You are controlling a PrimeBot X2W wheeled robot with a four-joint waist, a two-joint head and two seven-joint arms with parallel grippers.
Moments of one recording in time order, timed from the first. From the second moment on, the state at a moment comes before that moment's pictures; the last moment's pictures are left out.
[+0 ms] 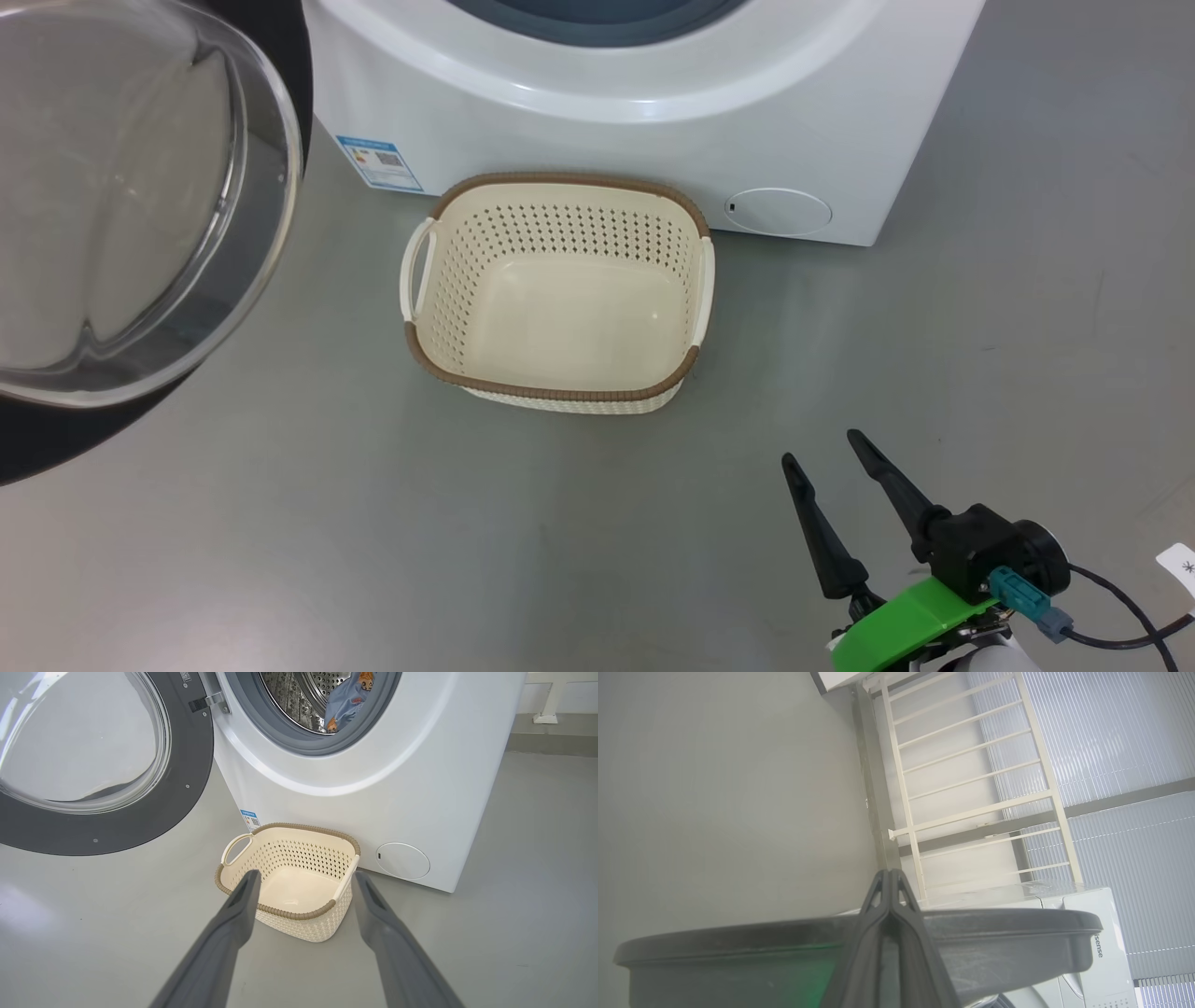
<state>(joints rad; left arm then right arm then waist) -0.70 0.61 0.55 0.90 -1.54 -0.13 0.36 -0.10 -0.06 0.15 0.15 0.12 0.13 -0.22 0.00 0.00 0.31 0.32</state>
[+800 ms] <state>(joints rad) -0.67 0.63 0.54 0.88 -1.59 -0.13 0.57 -0.11 -0.06 0.18 0.18 0.12 0.13 -0.22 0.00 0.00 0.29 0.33</state>
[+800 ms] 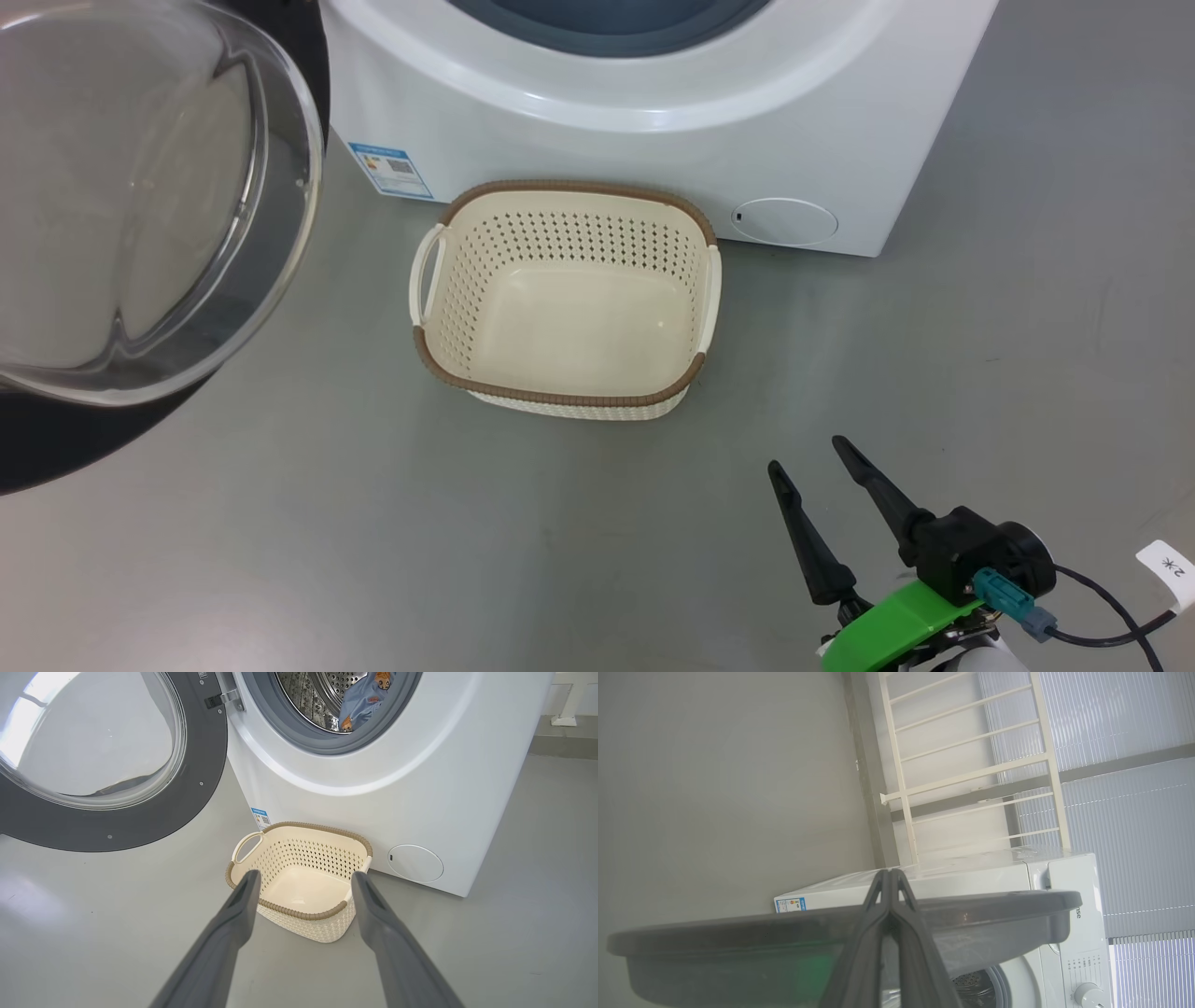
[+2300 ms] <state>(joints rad) -0.61 0.57 0.59 0.75 -1.71 -0.13 1.02 -0.11 -0.06 0.18 0.22 0.14 0.13 -0.24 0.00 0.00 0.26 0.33</state>
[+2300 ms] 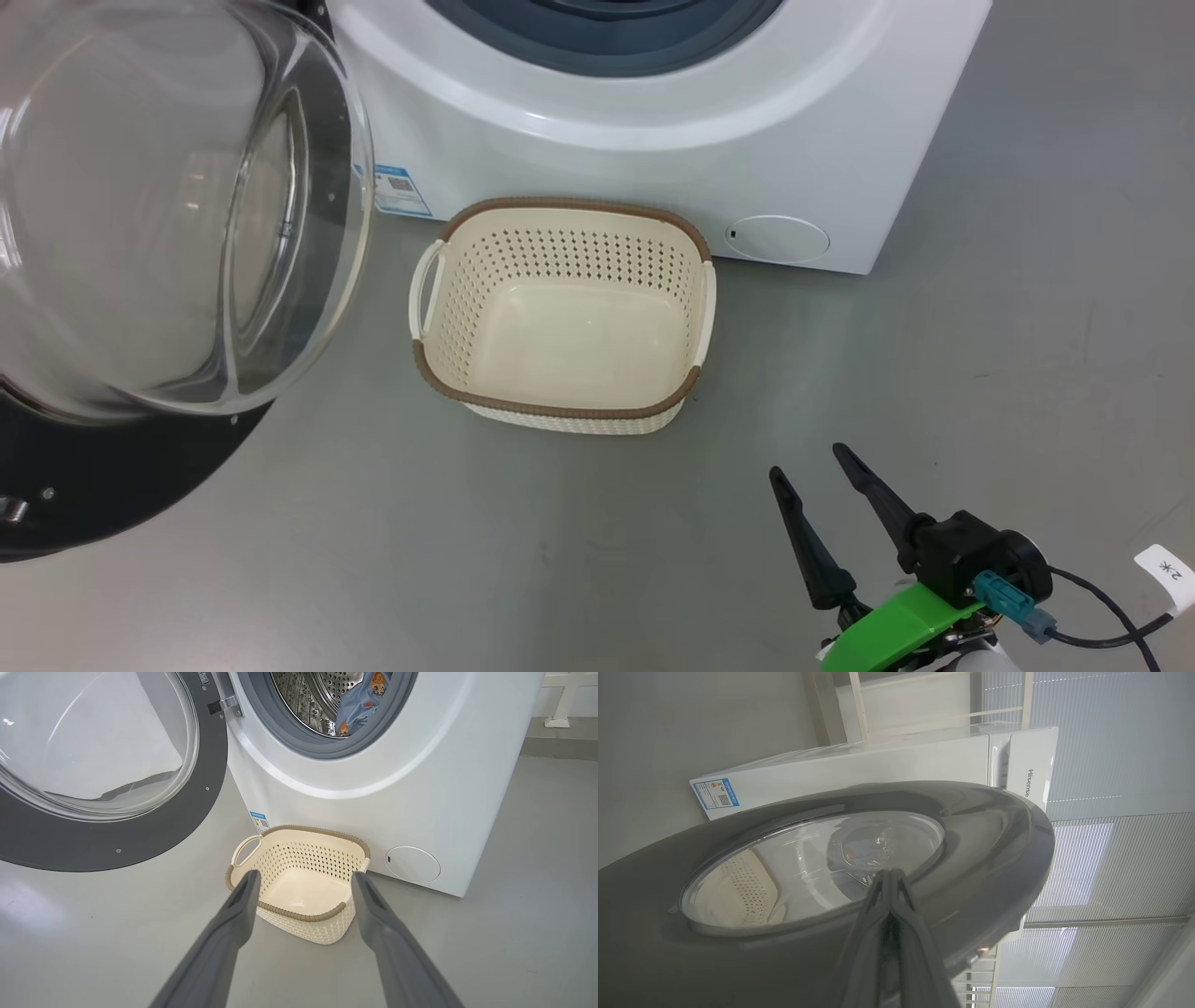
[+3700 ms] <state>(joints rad) -0.49 0.29 0.46 0.27 -1.77 0.01 1.20 -0.08 -0.06 0.20 0.23 0.25 0.13 -0.25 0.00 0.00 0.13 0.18</state>
